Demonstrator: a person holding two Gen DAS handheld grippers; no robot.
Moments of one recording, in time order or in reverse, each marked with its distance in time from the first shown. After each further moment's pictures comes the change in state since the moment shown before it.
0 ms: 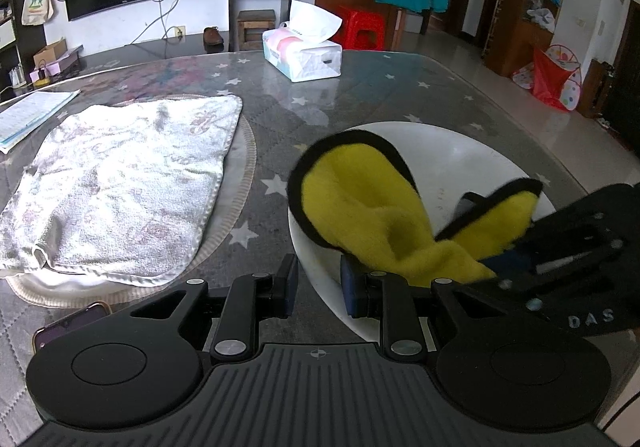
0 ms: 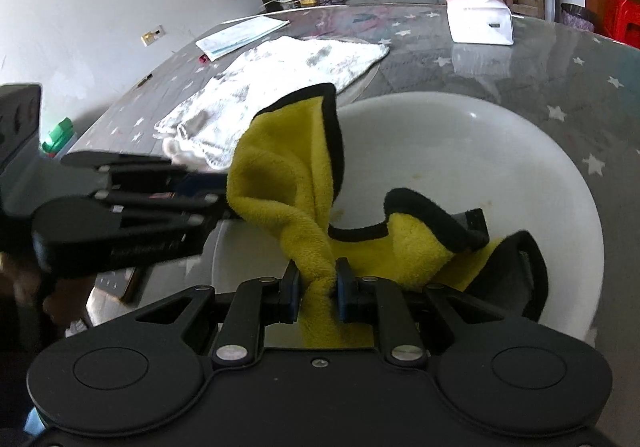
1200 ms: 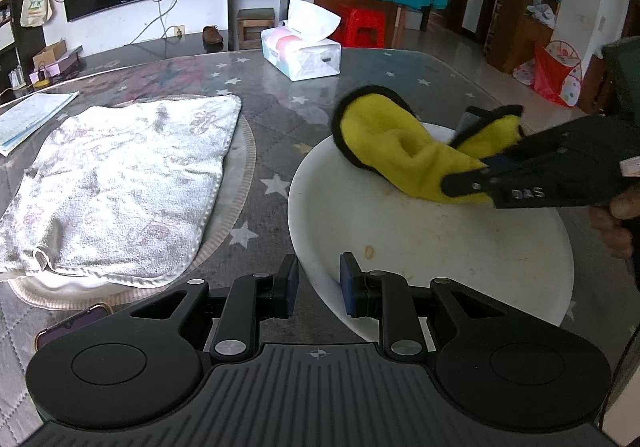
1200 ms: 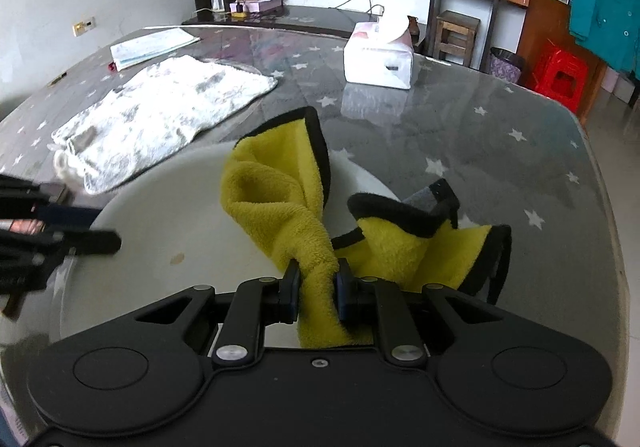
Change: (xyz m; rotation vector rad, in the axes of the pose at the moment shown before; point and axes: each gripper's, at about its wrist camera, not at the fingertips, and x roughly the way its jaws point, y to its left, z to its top) left arm 0.000 0.000 0.001 0.008 0.008 0.000; right arm 0.007 -0.046 0.030 -0.082 -0.079 -0.308
